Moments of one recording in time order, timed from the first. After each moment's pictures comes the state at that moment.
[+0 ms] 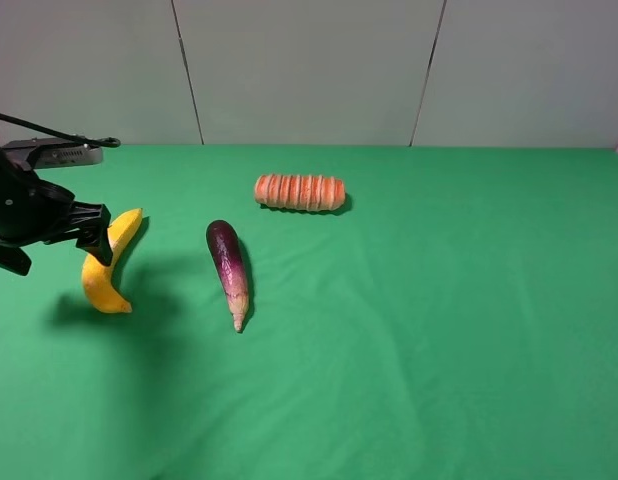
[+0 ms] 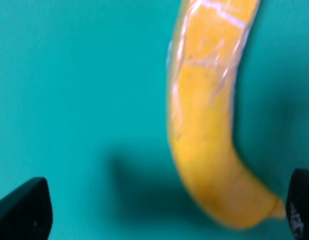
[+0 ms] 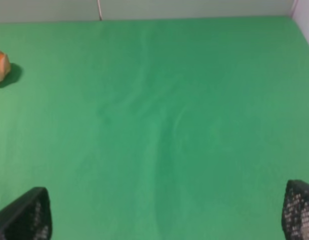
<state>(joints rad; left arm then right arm) -0.08 1.71 -0.87 0.02 0.53 -0.14 -0.06 0.00 -0.50 0.02 1.01 -0.09</state>
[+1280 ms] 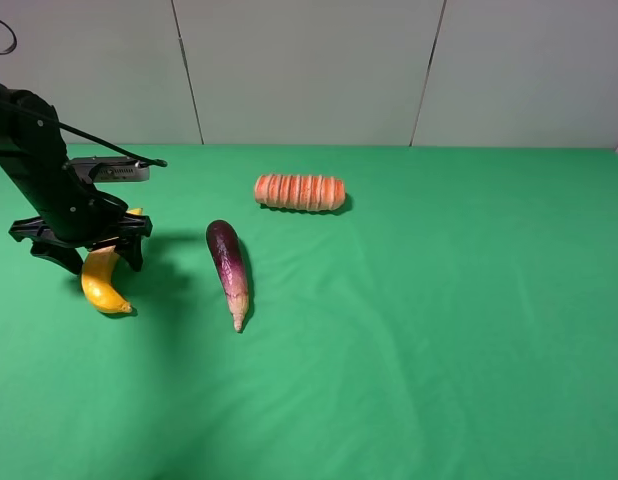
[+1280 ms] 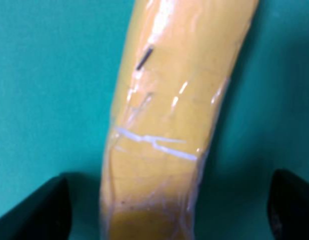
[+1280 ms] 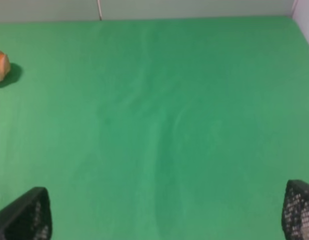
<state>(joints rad) -0.13 1.95 -1.01 0.03 0.50 -0.14 -0.06 0.00 -0.50 0.02 1.01 -0.09</state>
